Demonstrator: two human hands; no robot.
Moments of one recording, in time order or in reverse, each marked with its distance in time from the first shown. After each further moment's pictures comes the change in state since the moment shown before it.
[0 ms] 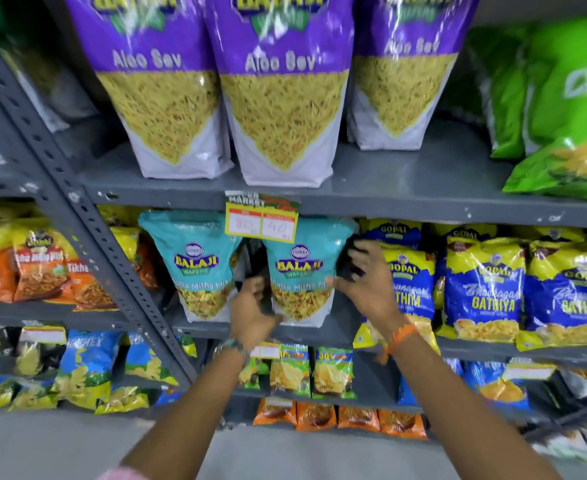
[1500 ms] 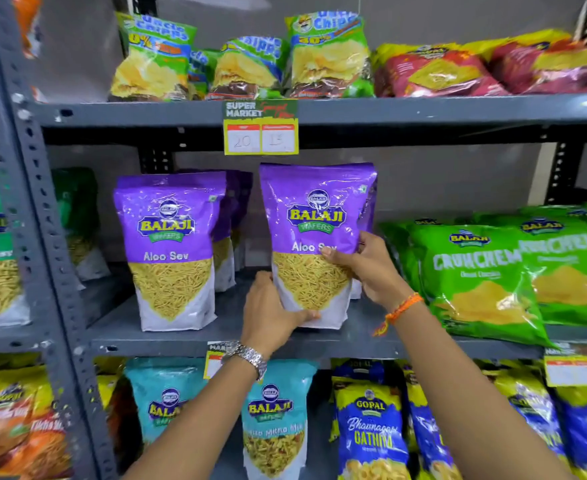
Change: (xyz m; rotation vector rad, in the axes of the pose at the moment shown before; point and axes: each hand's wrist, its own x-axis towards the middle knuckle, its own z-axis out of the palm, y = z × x) left_hand -0.015 0.300 -0.040 0.110 0.211 0.522; right_hand 0.080 -0.244 -0.094 0.332 -0.130 -0.405
